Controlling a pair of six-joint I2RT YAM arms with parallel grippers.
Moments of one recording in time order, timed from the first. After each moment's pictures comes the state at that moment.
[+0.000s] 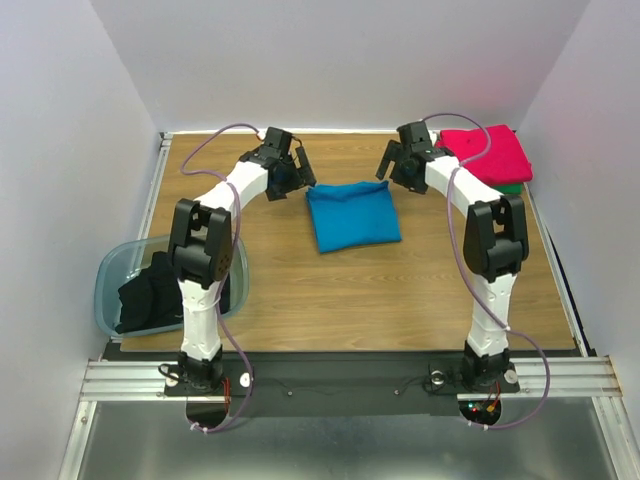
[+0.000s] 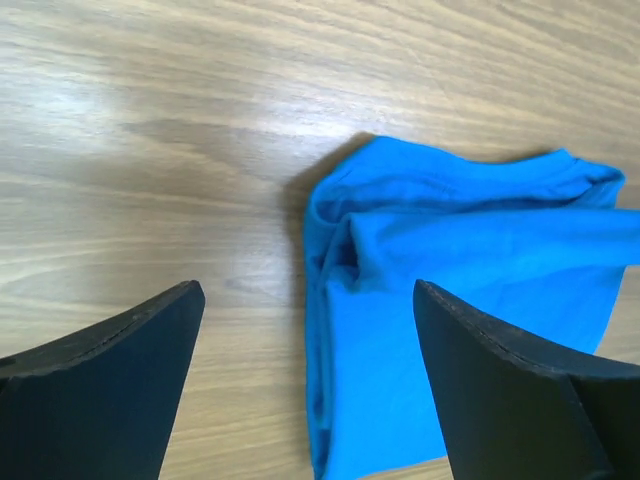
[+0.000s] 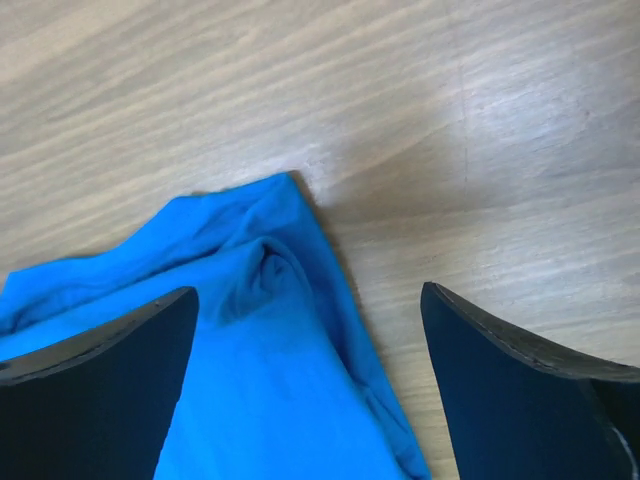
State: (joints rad) left arm -0.36 2.08 1.71 -0.50 0.02 -0.64; right arm 0.28 2.11 1.76 -0.54 0.19 0.59
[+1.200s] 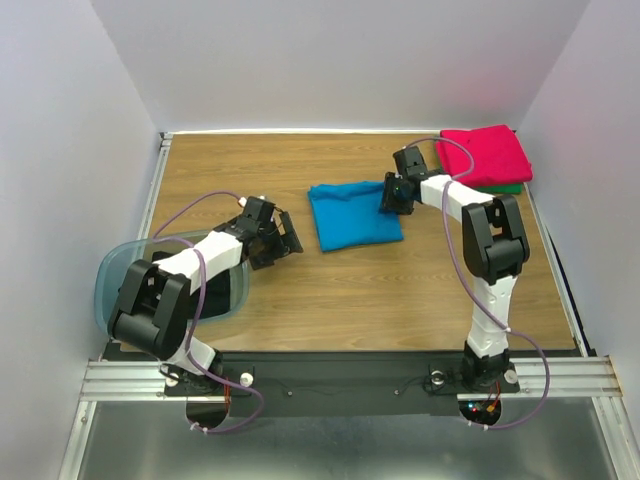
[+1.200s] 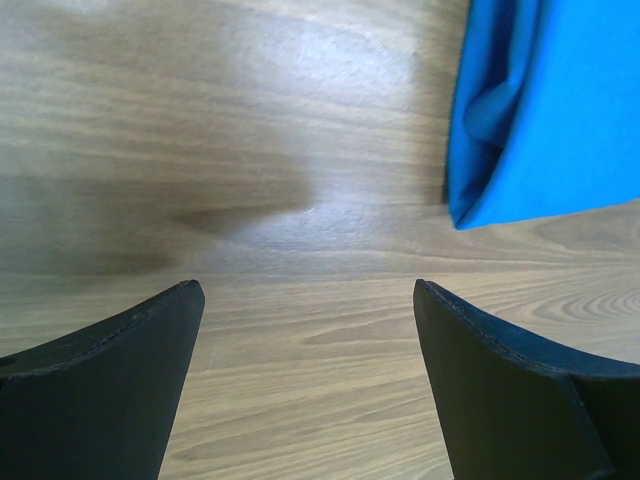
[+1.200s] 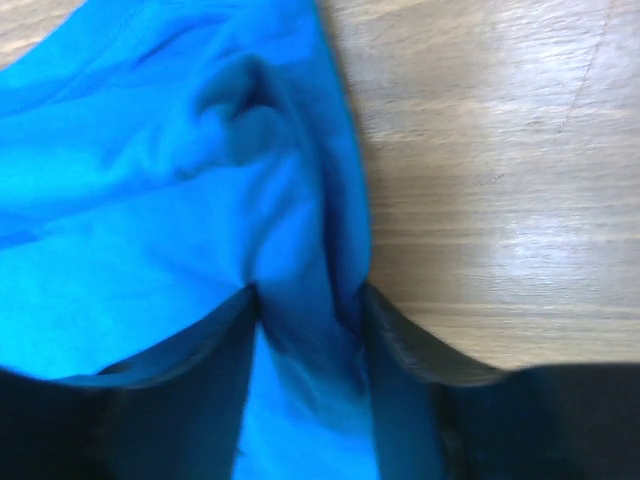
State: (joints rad) left arm -0.42 1.49 0.85 -0.30 0.06 -0.74; right arm 0.29 2.08 1.50 -0.41 -0.04 0.47
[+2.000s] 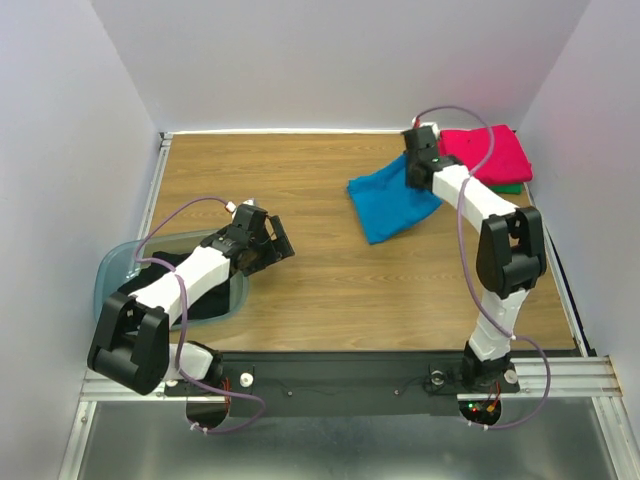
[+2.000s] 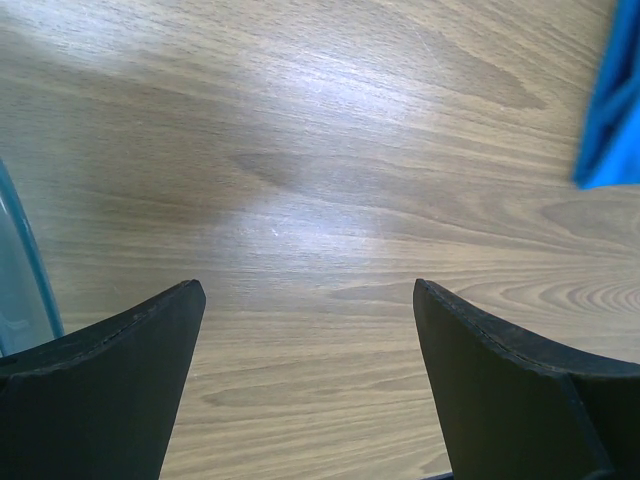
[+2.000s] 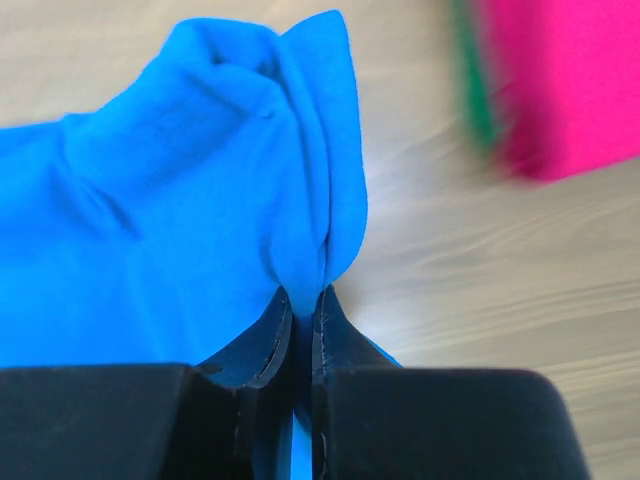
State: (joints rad) left arm -0.43 1.30 0.76 -0.37 -0.03 -0.77; right arm 0.32 1.92 1.52 -0.44 0.41 0.24
